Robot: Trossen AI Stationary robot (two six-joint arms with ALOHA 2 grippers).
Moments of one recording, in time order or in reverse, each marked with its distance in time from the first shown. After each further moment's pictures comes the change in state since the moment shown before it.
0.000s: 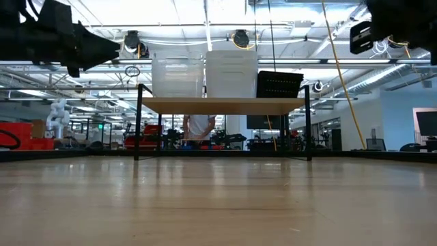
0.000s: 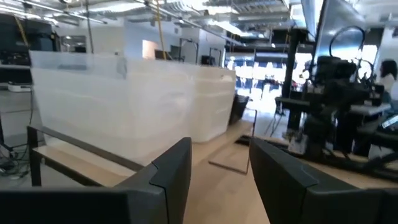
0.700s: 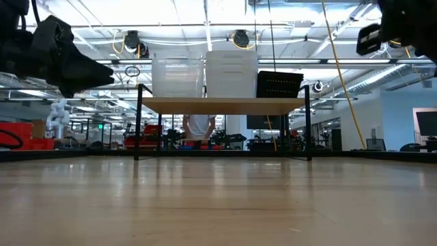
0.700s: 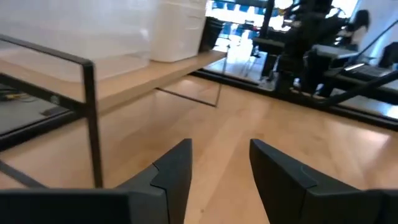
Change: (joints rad) left arm -0.144 -0.027 0.000 -0.355 -0.019 -0.268; right arm 0.014 -0.175 -0.128 0.176 0.013 0.088
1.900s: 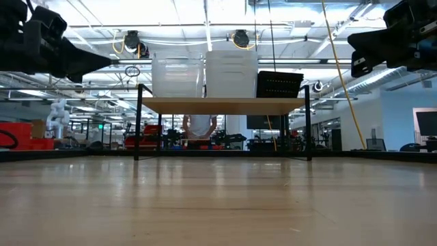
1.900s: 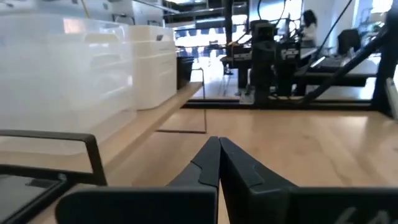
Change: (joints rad) left arm 0.276 -0.333 0.001 -0.179 0.408 0.315; right arm 0.000 0.006 0.000 -0.217 0.252 -0.139
